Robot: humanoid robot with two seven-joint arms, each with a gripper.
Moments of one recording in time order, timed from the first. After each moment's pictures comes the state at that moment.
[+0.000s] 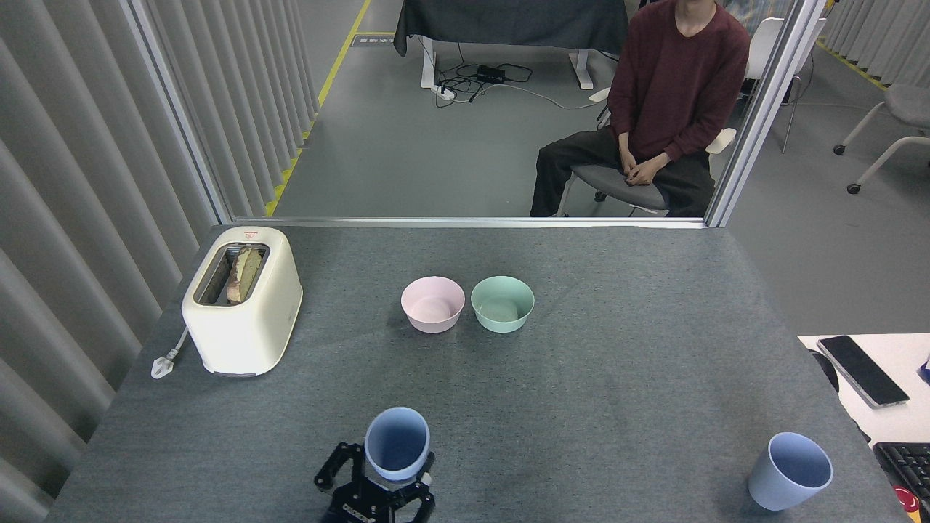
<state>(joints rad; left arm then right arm) 0.00 0.10 -0.43 -1.33 -1.51 -0.13 0.45 0.40 0.06 -0.42 -1.52 1.43 -0.40 -0.47</state>
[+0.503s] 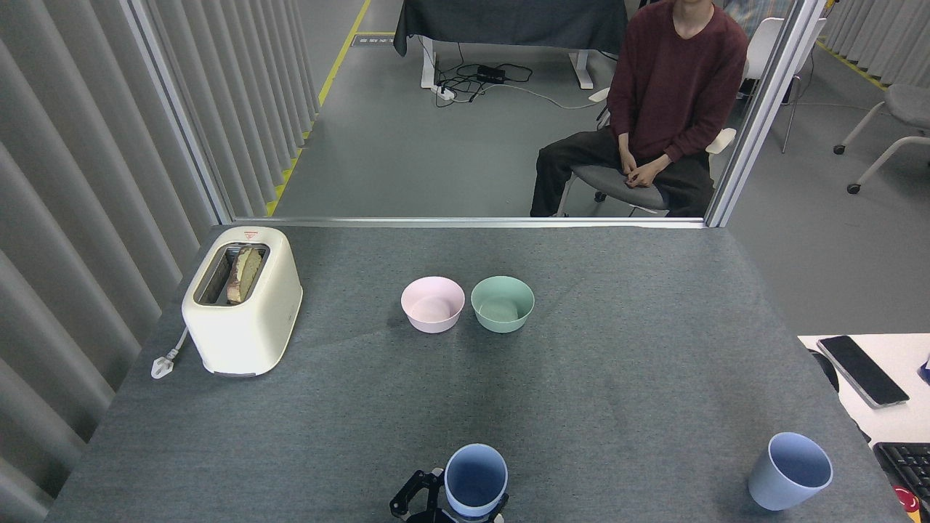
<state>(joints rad) -0.03 -0.03 -0.51 -1.16 -1.62 -0.14 0.48 0.41 0.05 -0.42 -1.53 1.43 -0.40 -0.47</state>
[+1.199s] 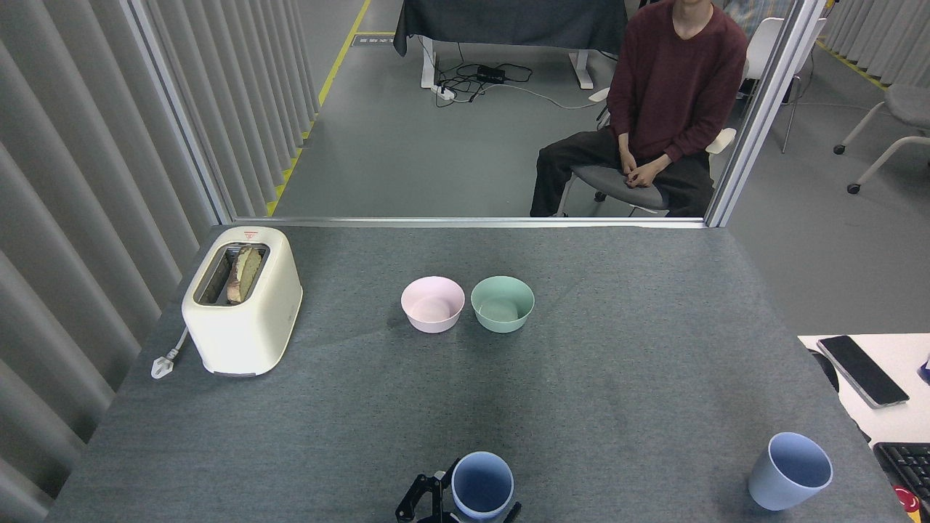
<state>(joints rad) -0.02 -0.05 -0.51 -1.15 -1.62 -0.15 0.54 0.40 0.05 -0.42 -1.54 1.43 -0.40 -0.47</state>
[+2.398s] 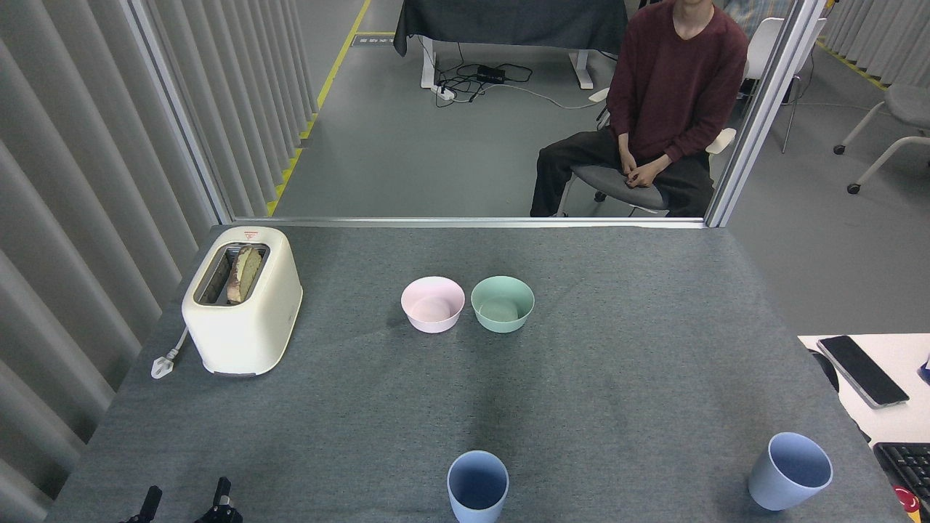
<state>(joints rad) 0.16 0.19 0.12 -1.23 -1.26 -0.16 0.45 0.35 0.05 -0.43 -1.46 1.46 -0.31 -0.46</state>
